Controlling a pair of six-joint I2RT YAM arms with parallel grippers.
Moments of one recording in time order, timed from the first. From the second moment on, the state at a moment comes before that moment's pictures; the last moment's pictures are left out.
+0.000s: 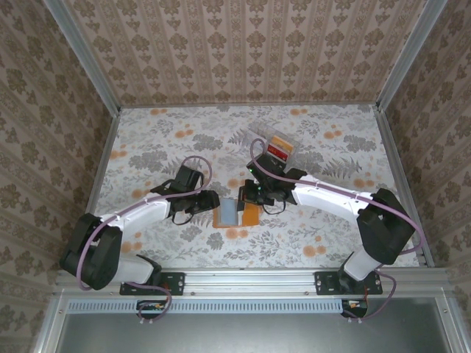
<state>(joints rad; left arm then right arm) -0.56 1.35 0.66 -0.34 0.23 -0.68 0.76 1.59 1.08 -0.45 -0.15 0.89</state>
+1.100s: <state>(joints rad) -0.60 1.52 0.71 -0.31 0.27 -0.66 0.67 1.68 0.85 -0.08 -0.43 0.92</state>
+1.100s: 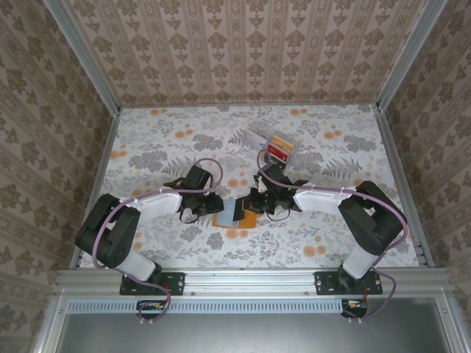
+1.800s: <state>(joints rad) -0.62 1.52 0.72 -0.33 0.22 -0.67 0.69 1.72 0.79 0.07 -0.46 1.03</state>
